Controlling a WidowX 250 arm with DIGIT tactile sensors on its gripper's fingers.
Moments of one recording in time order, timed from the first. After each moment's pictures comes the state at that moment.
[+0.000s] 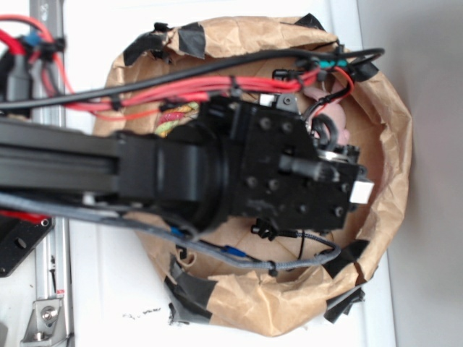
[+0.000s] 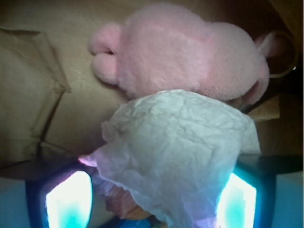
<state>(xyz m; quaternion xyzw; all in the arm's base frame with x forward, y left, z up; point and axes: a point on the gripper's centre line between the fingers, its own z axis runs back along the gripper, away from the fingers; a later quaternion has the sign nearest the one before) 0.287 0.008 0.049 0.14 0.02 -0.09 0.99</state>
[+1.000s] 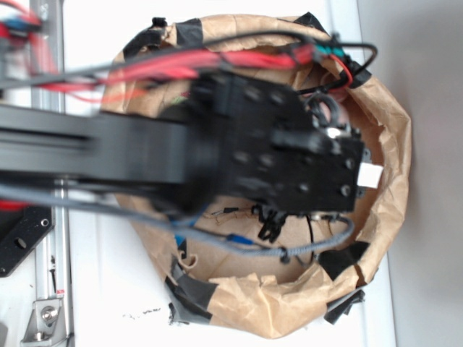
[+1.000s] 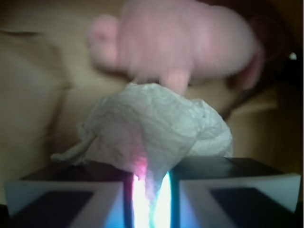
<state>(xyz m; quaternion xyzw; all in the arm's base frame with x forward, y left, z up) 0.278 -0.001 0.090 0.09 0.00 -0.06 0.99</state>
